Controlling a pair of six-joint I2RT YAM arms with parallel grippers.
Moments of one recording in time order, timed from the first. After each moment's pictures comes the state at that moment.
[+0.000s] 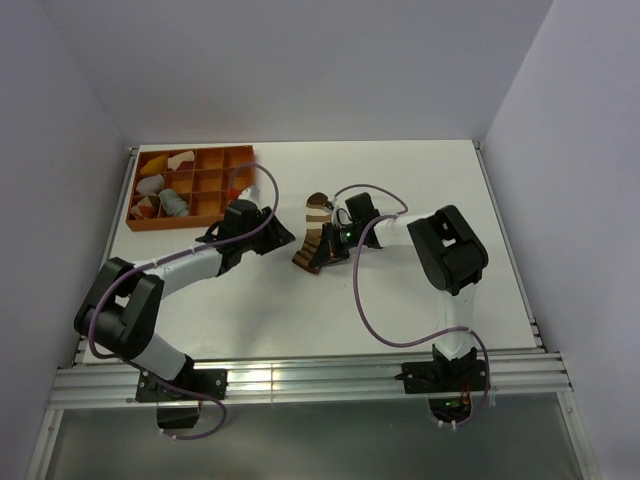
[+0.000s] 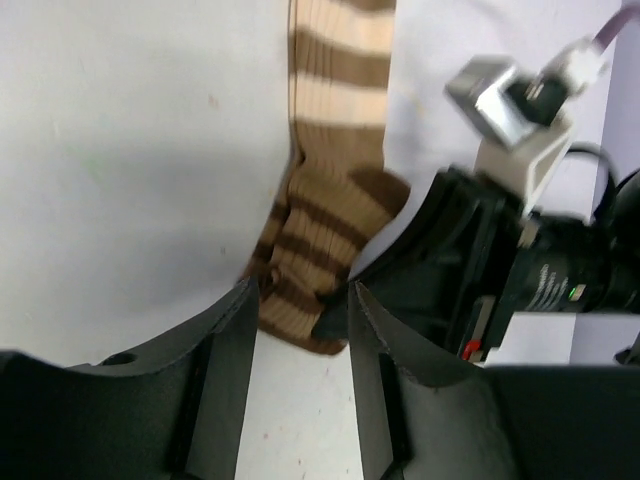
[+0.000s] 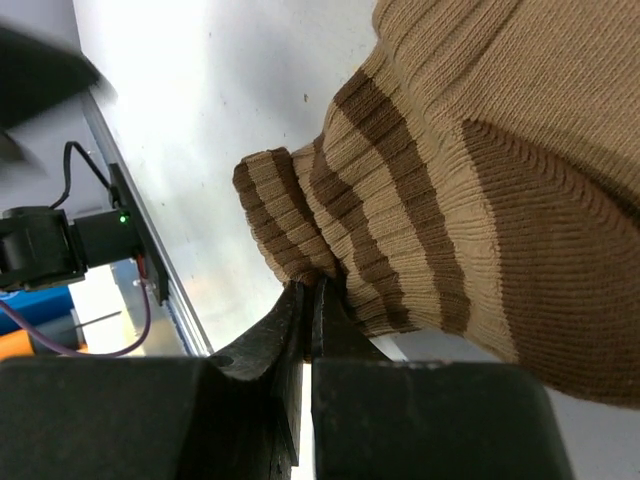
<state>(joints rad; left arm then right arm) -0.49 1.55 0.83 0.11 0.12 -0.83 0.46 2.01 1.05 0.03 -0.81 0.47</state>
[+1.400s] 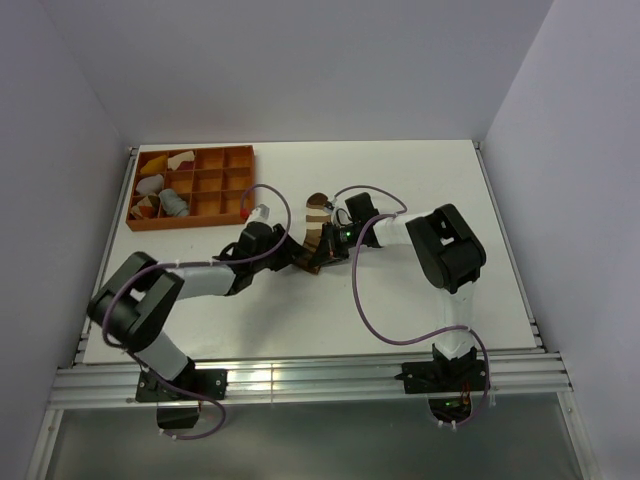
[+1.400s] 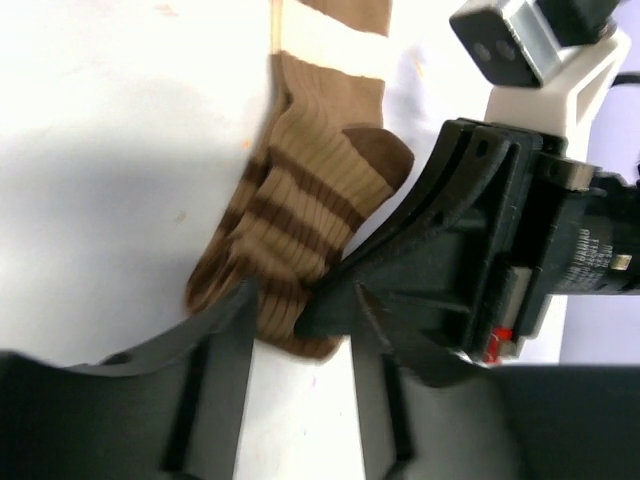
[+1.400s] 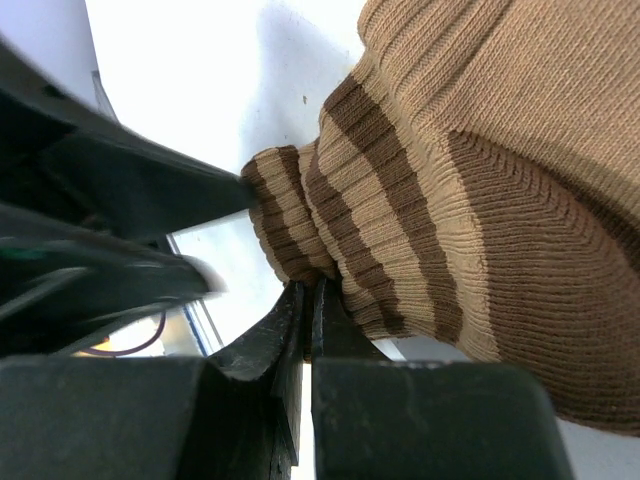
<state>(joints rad) -0.62 1.67 0.66 0.47 0.05 -0.96 0.45 2.03 1.07 0.02 -0.83 0.50</state>
